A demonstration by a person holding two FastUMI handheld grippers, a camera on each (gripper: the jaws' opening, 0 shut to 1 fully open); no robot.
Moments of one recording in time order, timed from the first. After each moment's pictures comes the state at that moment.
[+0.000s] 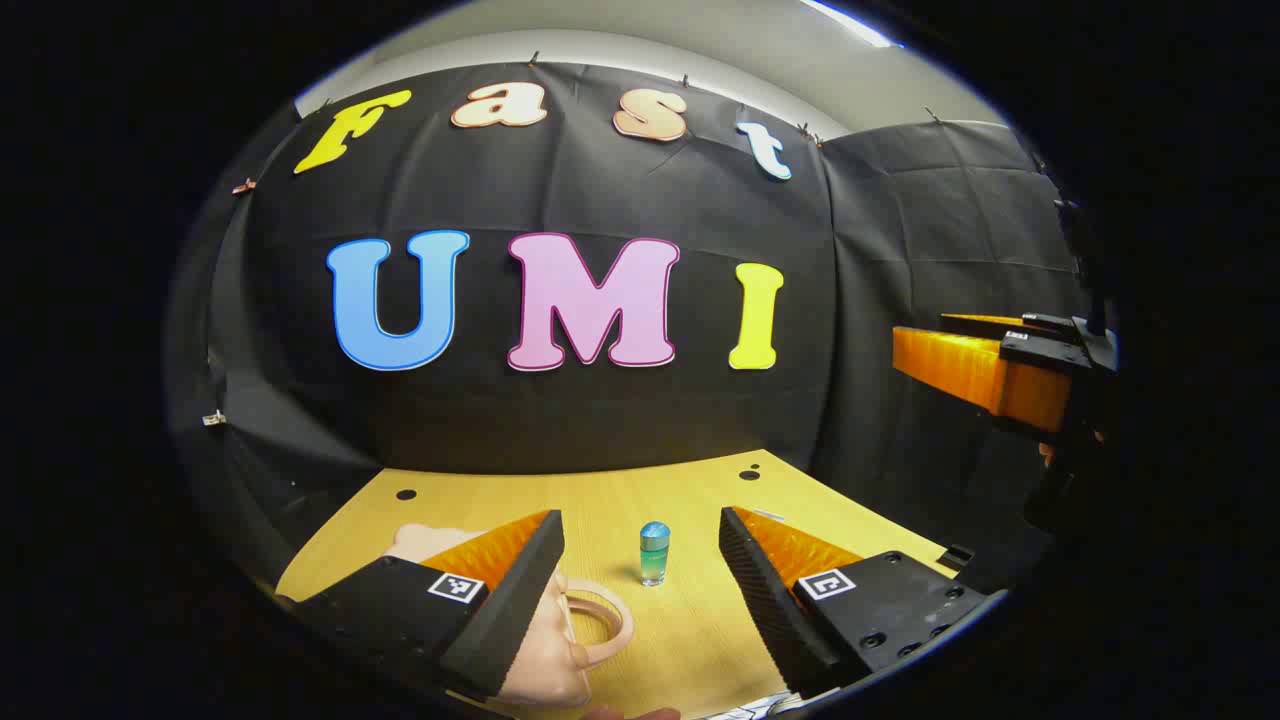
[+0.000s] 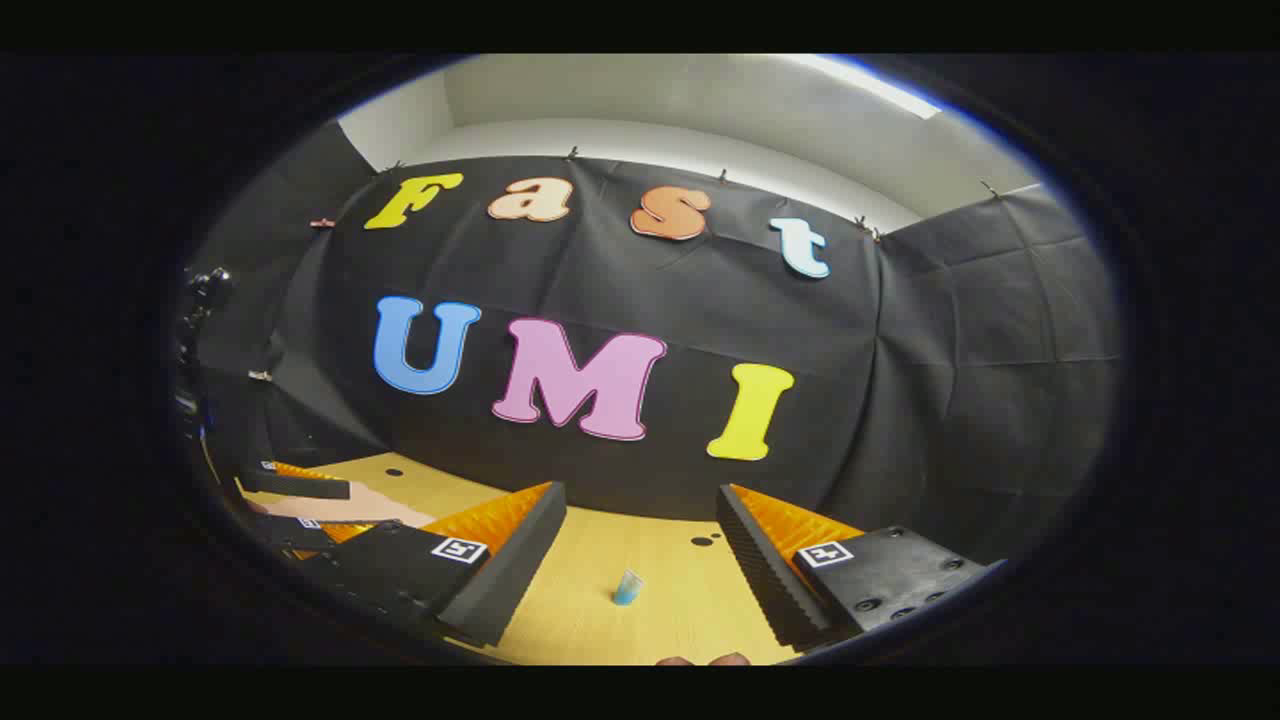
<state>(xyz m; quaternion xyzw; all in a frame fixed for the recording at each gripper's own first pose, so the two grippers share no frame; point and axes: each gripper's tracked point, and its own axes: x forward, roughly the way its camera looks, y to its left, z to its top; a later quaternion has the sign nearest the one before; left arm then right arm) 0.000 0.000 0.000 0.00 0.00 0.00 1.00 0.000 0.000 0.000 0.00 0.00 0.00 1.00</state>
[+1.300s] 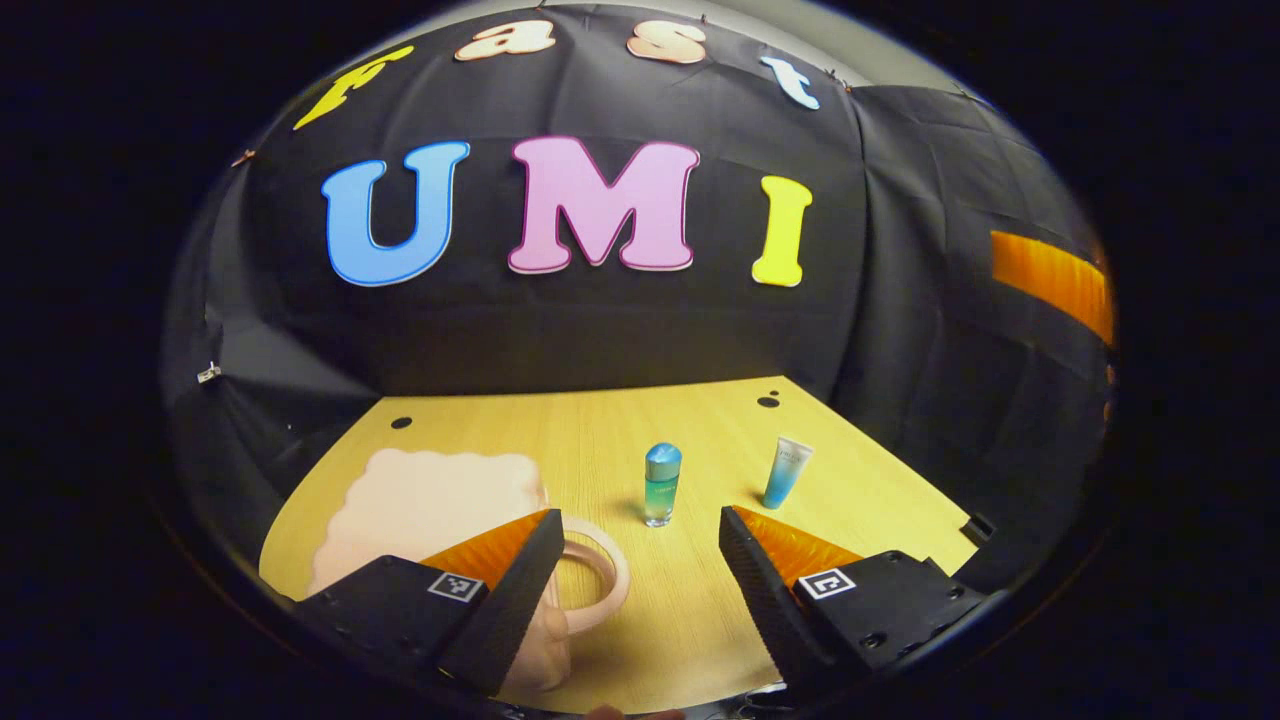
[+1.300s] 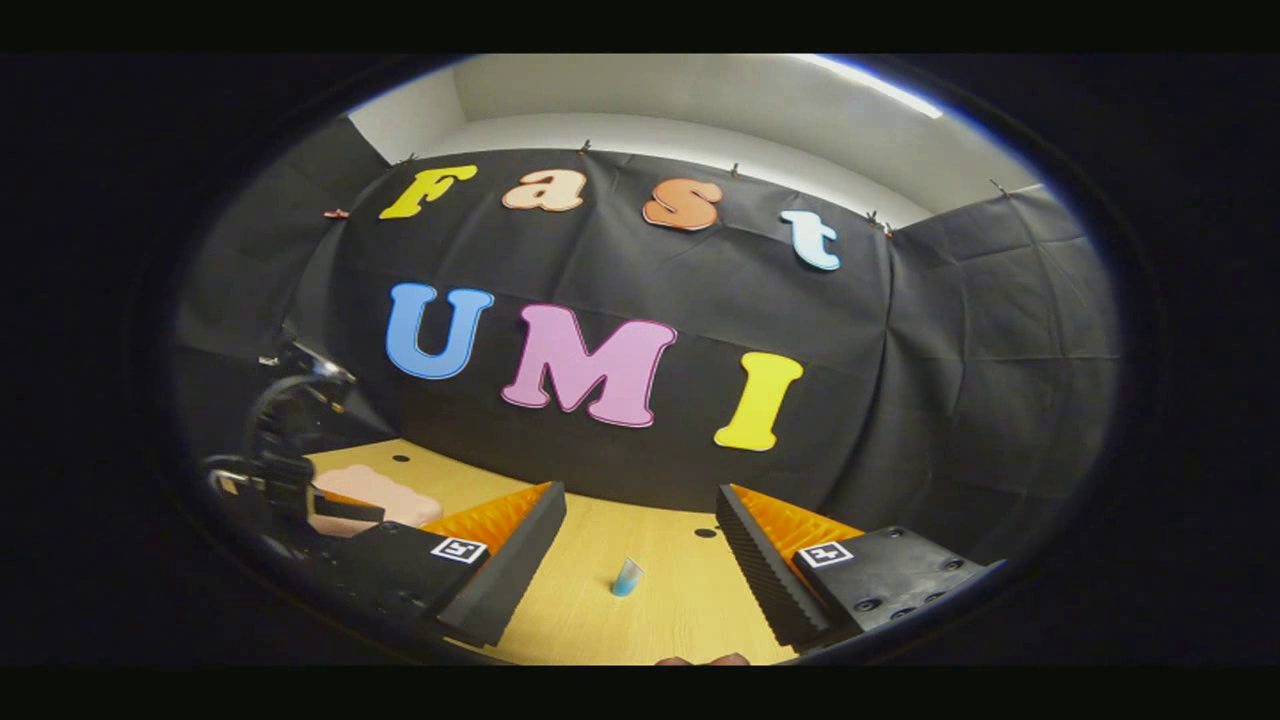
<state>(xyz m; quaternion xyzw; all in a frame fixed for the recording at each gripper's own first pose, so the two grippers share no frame) 0.054 0.002 -0.106 -0.02 0.15 0.03 0.99 -0.008 -0.008 -0.034 0.00 0.02 0.02 1.00</state>
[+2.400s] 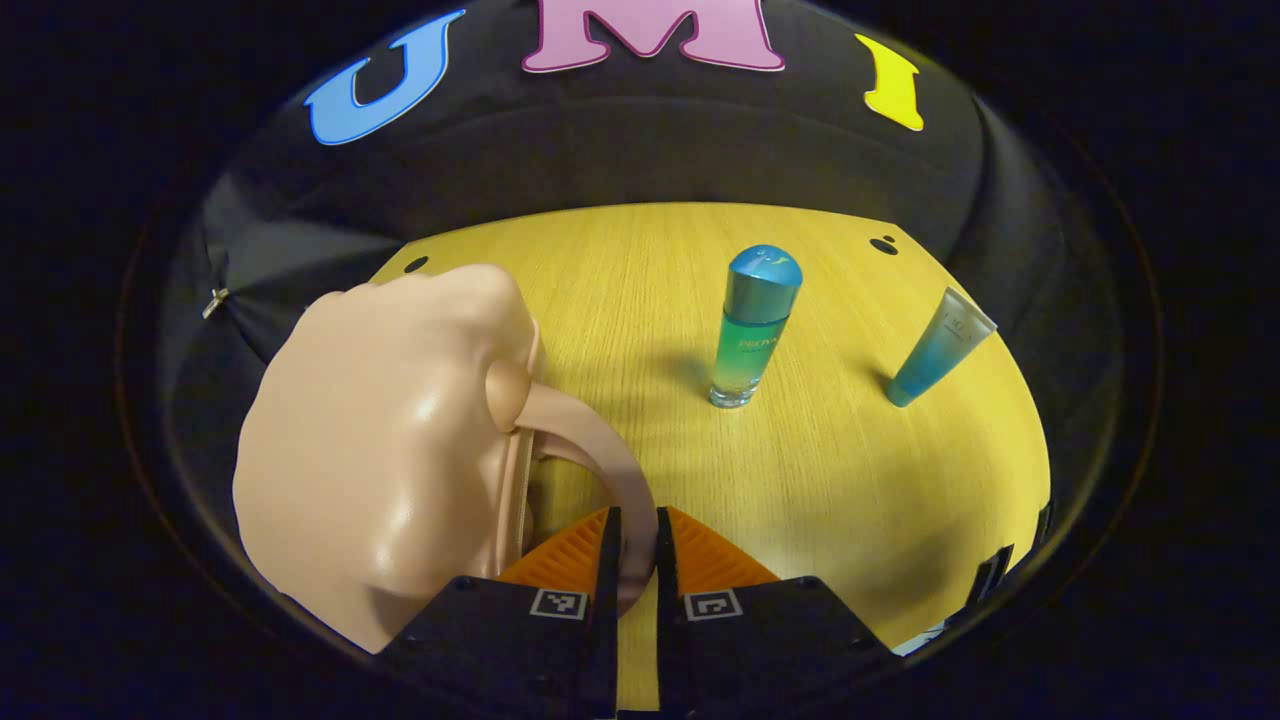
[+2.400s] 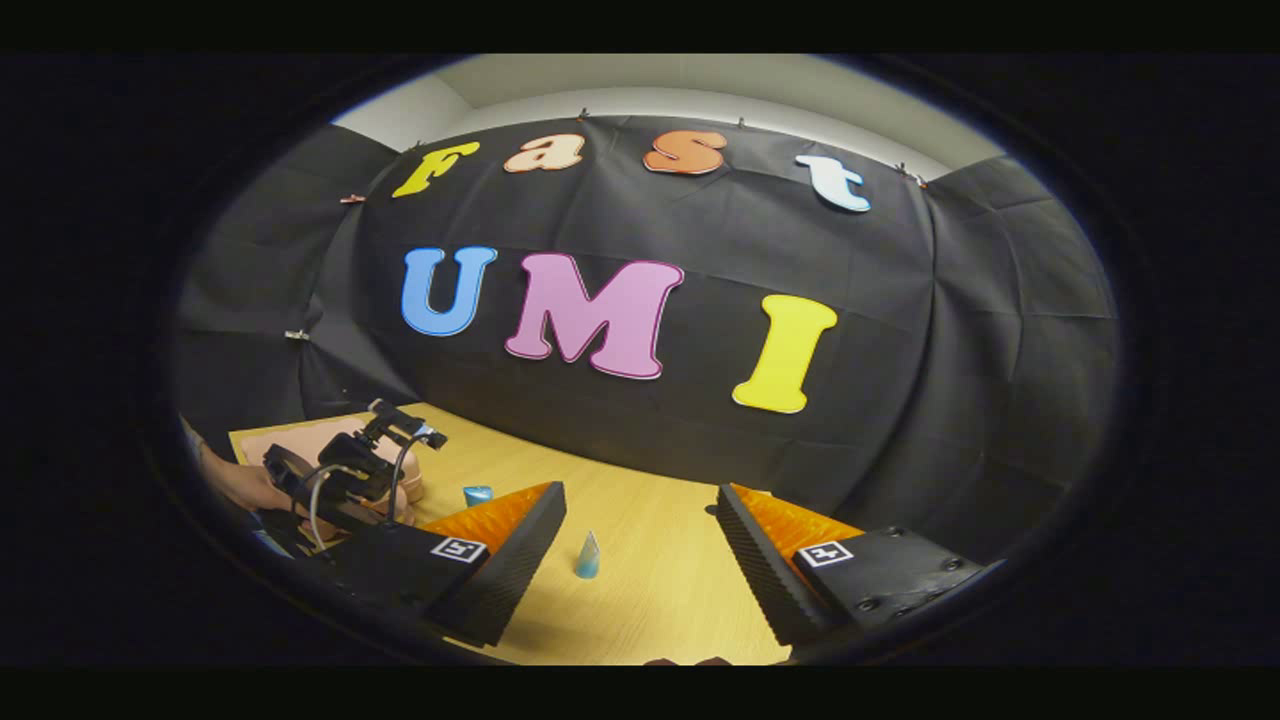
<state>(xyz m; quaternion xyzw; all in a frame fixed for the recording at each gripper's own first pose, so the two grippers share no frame) 0.121 0.021 -0.227 -0.03 0.38 0.12 0.92 0.061 -0.073 -0.117 0.01 0.08 0.11 0.99</state>
